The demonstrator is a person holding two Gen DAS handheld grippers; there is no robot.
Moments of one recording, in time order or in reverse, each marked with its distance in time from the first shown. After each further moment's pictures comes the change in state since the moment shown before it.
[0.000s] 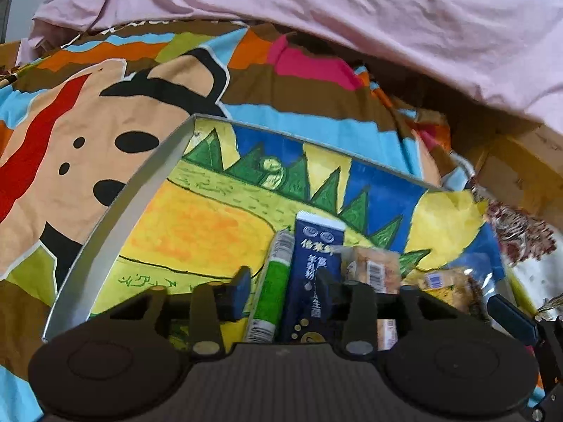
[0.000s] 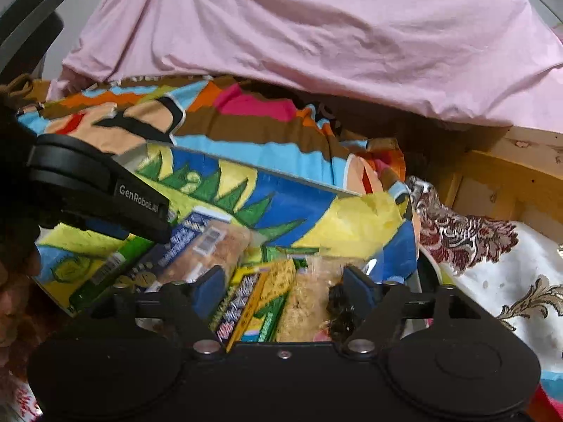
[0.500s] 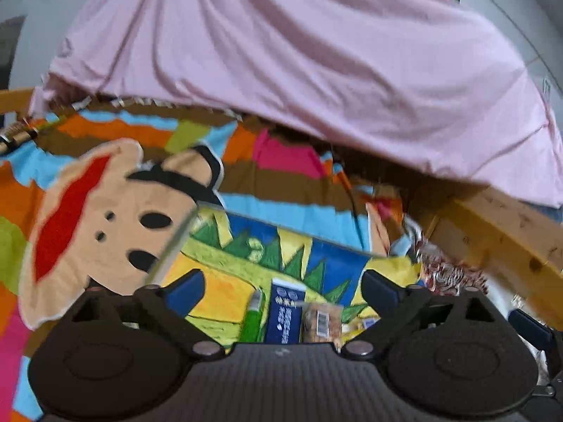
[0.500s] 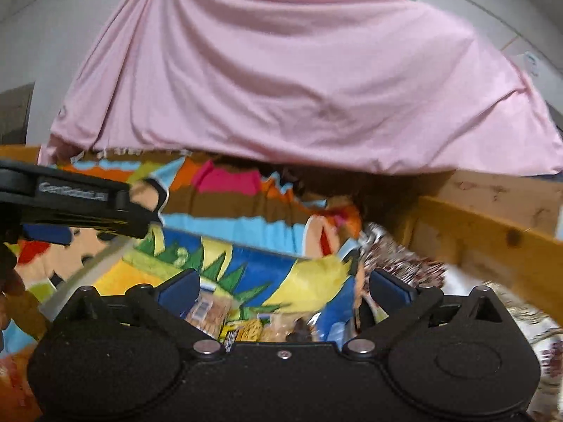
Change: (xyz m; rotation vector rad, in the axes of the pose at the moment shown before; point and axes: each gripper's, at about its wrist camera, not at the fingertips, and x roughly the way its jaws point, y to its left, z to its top) left arm -0.110 0.002 0.020 -0.005 -0.204 -0.065; right arm -0.100 -0.020 0.045 0.091 -0.137 -0.080
